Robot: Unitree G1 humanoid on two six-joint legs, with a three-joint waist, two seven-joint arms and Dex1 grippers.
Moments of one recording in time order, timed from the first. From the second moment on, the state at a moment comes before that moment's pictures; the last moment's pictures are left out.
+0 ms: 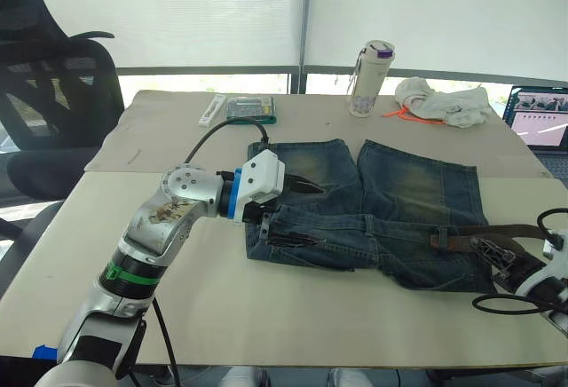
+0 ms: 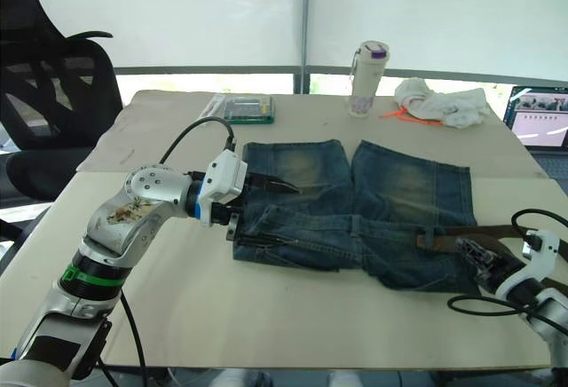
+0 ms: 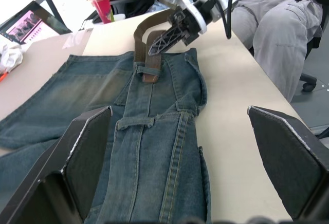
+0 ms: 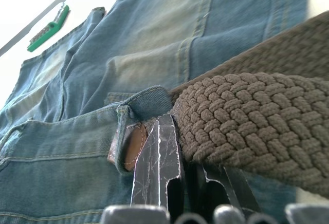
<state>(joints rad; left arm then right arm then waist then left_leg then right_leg) -0.73 0.56 -0.24 -0.21 -0.43 0.41 -1.19 -0.08 -0.69 -0.58 0.29 0.85 0.69 0.70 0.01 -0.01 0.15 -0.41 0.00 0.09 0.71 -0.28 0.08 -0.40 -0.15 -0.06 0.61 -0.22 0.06</state>
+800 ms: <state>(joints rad) -0.67 0.18 -0.17 -0.02 -0.57 0.58 -0.95 -0.18 -0.51 -0.63 0.23 1.09 0.91 0.73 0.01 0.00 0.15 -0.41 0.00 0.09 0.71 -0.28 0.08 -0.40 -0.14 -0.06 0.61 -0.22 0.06</state>
